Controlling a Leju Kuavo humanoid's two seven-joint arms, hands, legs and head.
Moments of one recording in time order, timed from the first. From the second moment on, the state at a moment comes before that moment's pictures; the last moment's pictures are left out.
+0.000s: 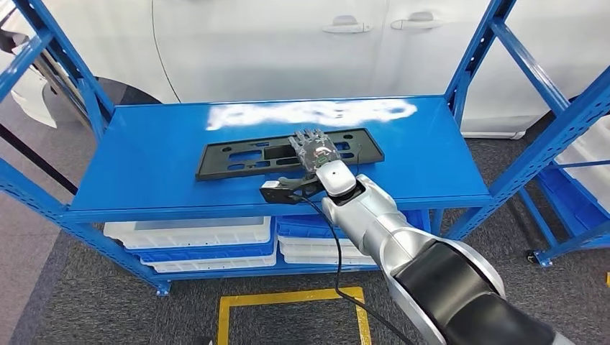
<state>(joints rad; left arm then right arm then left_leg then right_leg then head) -0.18 -0.08 -0.82 -0.17 0.59 0.23 0.06 -1.03 0.19 0.54 -0.27 1.48 -0.15 0.12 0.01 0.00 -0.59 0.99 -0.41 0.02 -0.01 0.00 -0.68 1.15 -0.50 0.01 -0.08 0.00</state>
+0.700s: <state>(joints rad) -0.17 -0.08 -0.82 -0.17 0.60 0.23 0.05 -1.02 0.20 0.61 -0.26 1.57 -0.14 0.15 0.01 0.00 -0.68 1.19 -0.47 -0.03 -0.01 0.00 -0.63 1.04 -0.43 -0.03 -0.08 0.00</state>
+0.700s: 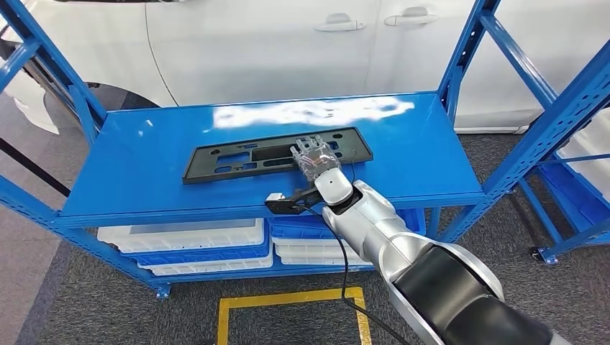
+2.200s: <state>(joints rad) -0.17 -0.08 -0.85 -0.17 0.62 0.23 0.04 -1.02 0.18 0.63 -0.26 1.54 -0.27 0.11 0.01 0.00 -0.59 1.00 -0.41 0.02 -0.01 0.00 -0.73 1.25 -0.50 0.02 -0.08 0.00</state>
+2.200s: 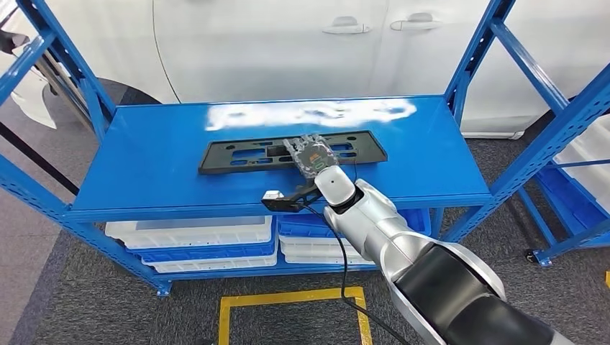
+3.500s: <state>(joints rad) -0.17 -0.08 -0.86 -0.17 0.62 0.23 0.03 -1.01 0.20 0.62 -0.26 1.56 -0.28 0.10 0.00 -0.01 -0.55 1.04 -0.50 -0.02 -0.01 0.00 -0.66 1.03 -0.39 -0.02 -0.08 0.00</state>
